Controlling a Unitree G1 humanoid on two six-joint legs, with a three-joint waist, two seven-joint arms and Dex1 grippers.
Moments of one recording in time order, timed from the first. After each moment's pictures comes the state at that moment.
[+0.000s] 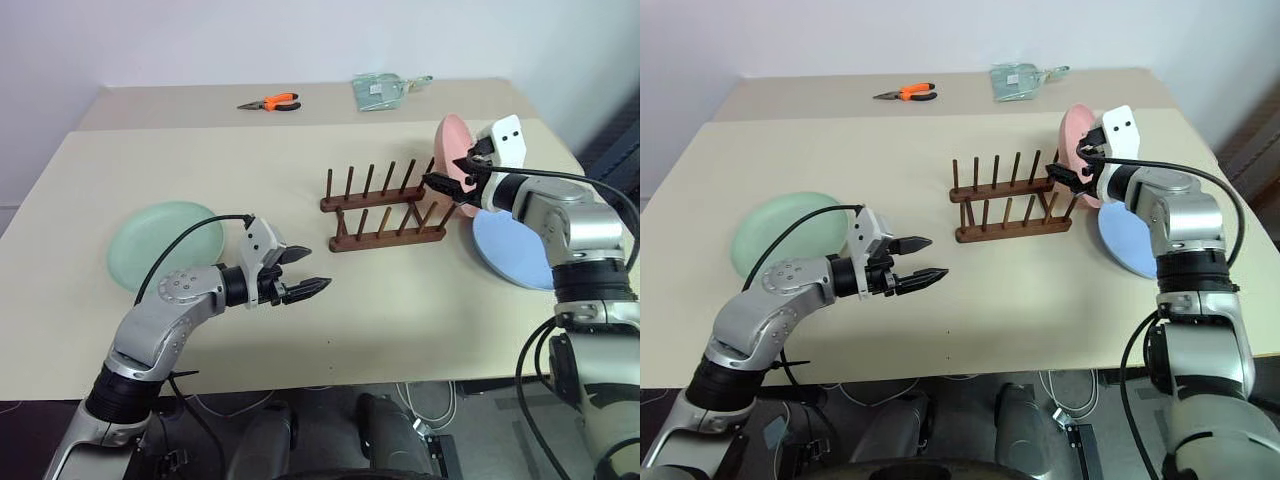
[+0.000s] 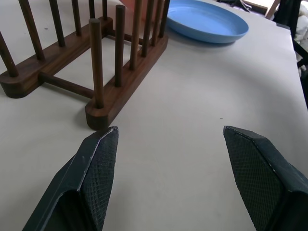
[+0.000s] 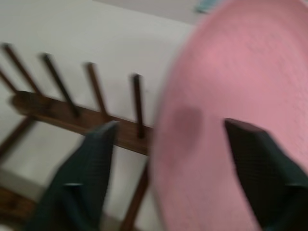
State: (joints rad) left arm -0.31 0.52 -0.14 -0.35 -0.49 0.64 -0.75; right arm -0.85 -0.65 -0.03 0.52 0.29 0.57 0.62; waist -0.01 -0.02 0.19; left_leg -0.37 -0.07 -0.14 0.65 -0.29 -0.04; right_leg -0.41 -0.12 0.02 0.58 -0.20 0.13
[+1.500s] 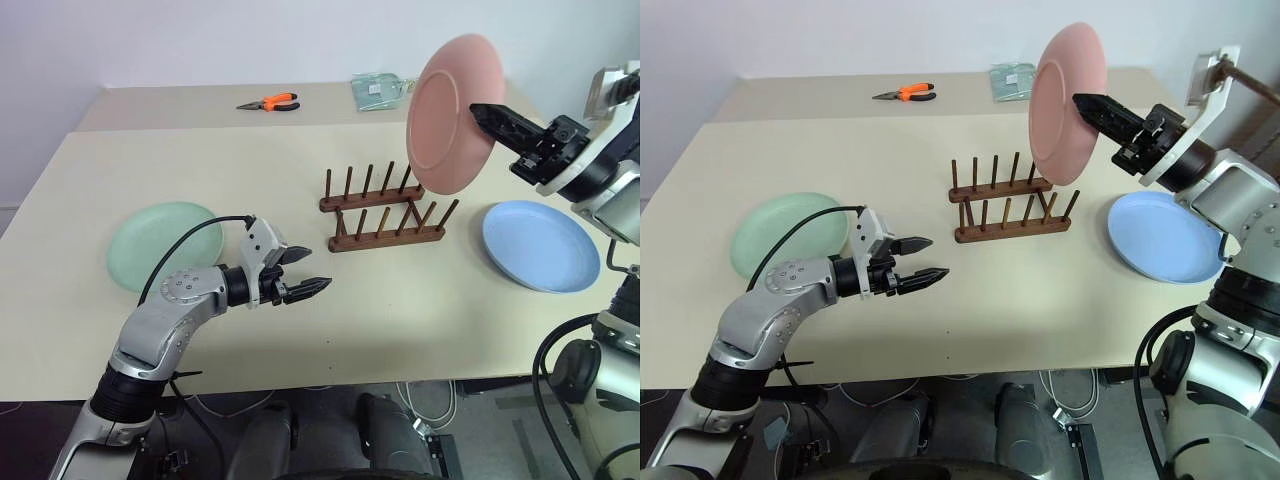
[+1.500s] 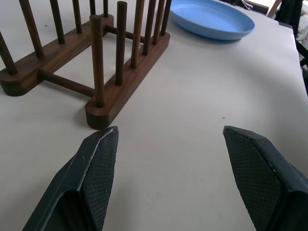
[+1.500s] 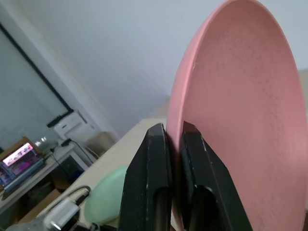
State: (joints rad) left arm -0.31 0.51 -0.14 -0.34 -0.47 0.64 -0.76; right arm -0.75 -0.67 -0.51 0.07 1.10 1.12 0.56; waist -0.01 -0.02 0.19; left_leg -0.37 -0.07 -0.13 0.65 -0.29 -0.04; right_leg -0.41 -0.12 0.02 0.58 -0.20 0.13
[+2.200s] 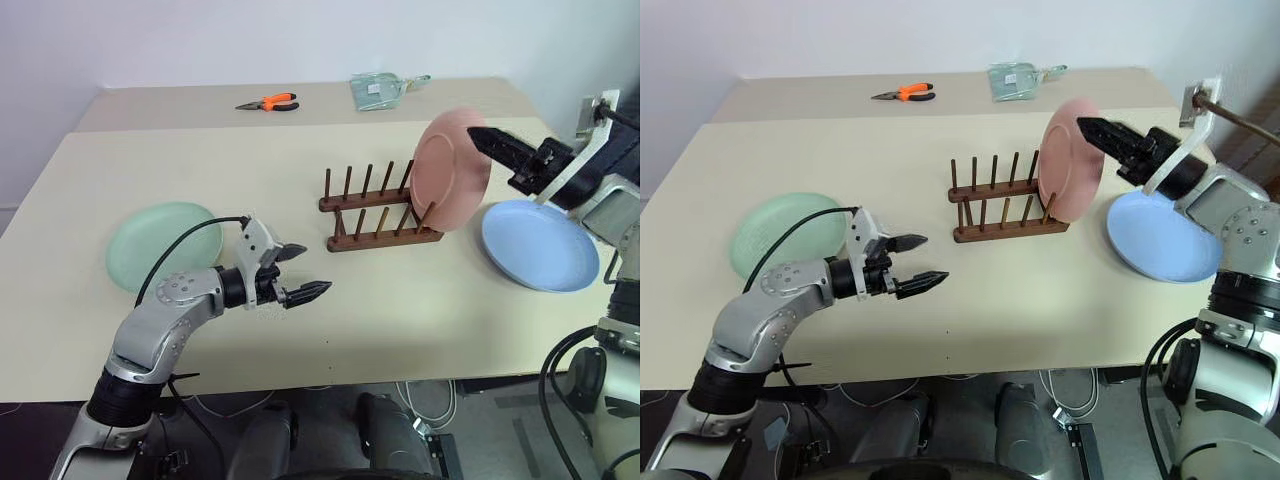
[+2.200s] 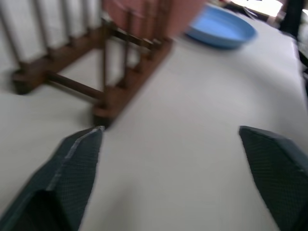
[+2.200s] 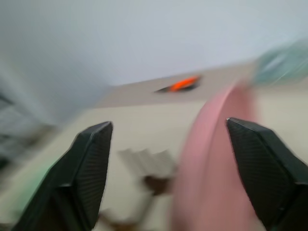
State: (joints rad) left arm -0.31 0.49 -0.04 -0.32 -0.48 0.64 -0.67; right arm -0.71 -0.76 -0.39 0.16 0.72 0.71 0.66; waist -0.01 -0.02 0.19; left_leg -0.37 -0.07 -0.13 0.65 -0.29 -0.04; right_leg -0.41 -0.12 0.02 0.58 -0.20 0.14
